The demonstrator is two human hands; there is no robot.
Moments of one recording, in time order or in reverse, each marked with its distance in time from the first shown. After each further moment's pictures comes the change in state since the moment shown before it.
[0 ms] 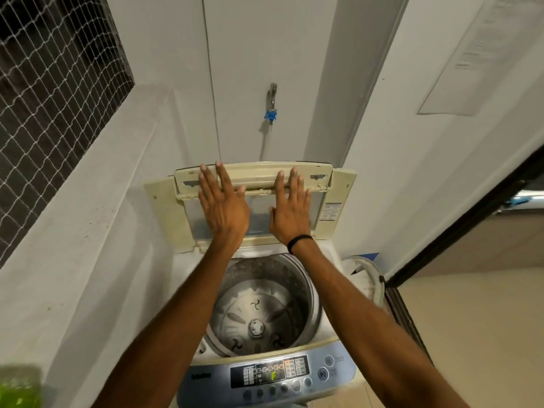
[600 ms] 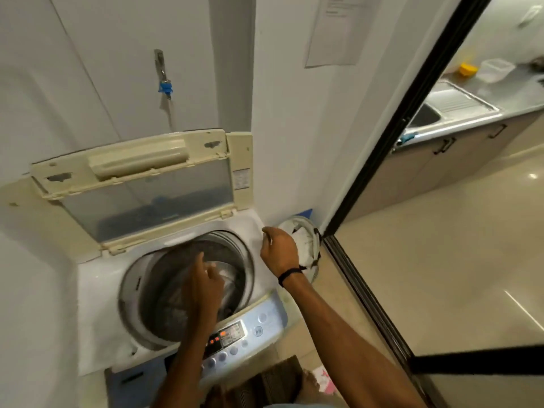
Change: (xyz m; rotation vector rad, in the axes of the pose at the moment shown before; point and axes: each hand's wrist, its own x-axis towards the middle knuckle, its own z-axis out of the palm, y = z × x) left_hand -0.223 0.041 0.052 -0.410 -0.384 -0.199; right_hand -0.168 0.146 -0.031 0.316 -0.037 0.451
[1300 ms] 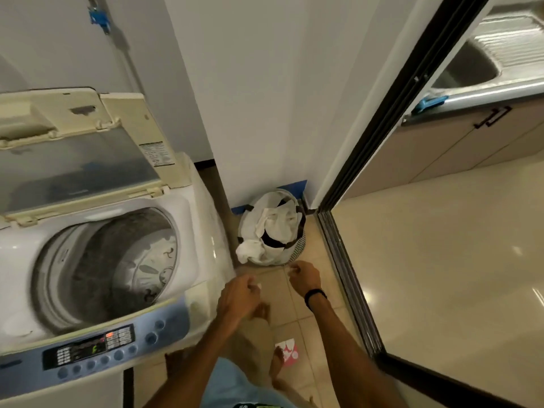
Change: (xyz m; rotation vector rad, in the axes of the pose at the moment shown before) left_hand -0.098 0.108 0.262 0.261 -0.554 -0.208; right_hand 0.038 0.318 -0.079 -0.002 -0.539 0.525
